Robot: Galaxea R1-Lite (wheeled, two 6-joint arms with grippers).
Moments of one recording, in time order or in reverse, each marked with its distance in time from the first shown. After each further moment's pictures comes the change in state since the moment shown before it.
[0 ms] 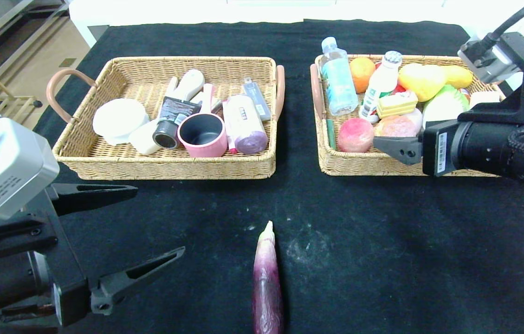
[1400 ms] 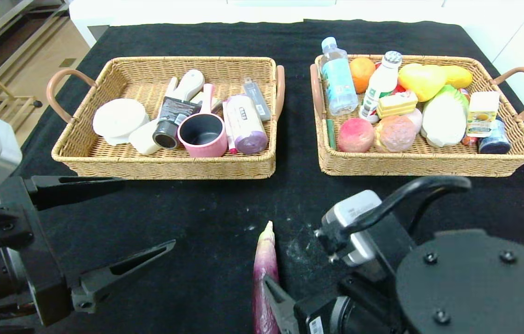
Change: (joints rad) left arm 0.000 -0.035 -0.010 -0.003 0.000 -0.001; right arm 0.603 0.162 0.277 -0.245 -0.383 0.302
